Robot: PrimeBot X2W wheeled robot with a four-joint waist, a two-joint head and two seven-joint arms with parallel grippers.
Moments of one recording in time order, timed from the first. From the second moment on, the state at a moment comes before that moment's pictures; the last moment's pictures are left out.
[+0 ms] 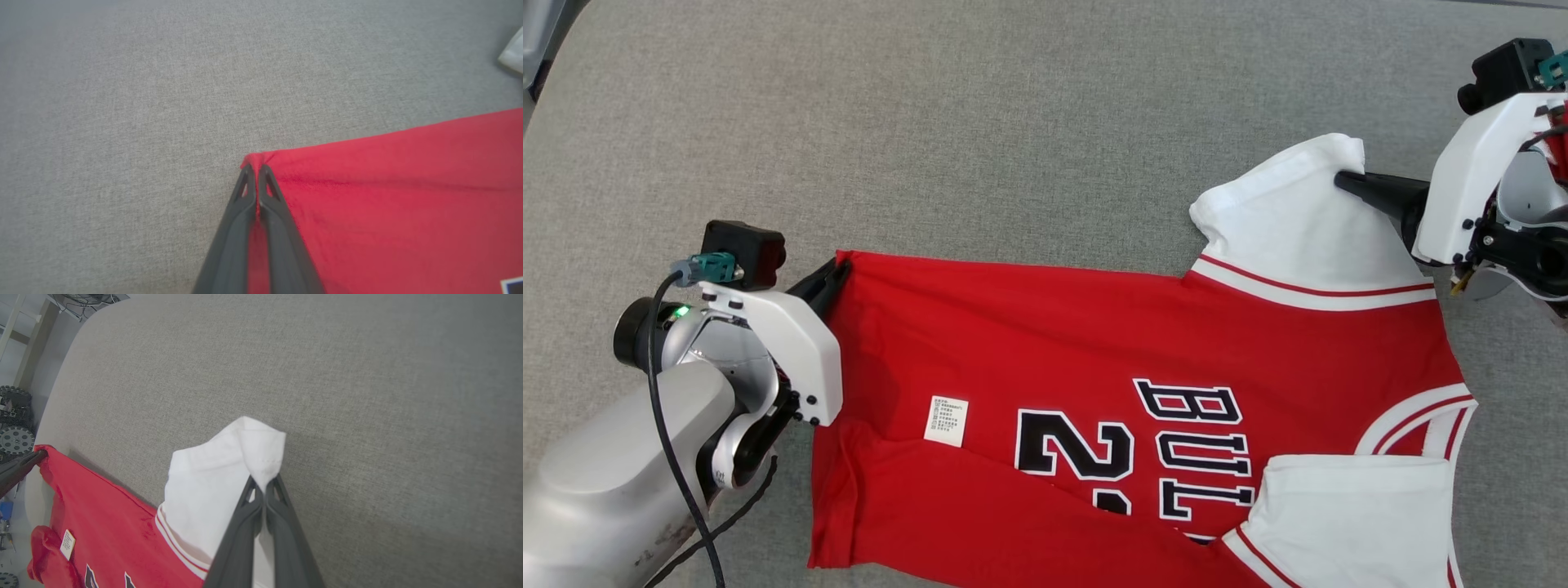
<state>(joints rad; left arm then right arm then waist) -0.83 0.62 -1.16 0.34 -1.13 0.23 0.01 -1.15 -0.62 1.16 0.63 1.51 0.13 0.39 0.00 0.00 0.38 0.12</state>
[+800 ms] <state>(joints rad) -0.71 0.73 -1.20 0.25 -1.14 0.25 0.03 -1.00 -0.71 1.16 0.44 1.55 0.13 0.30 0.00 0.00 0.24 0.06</state>
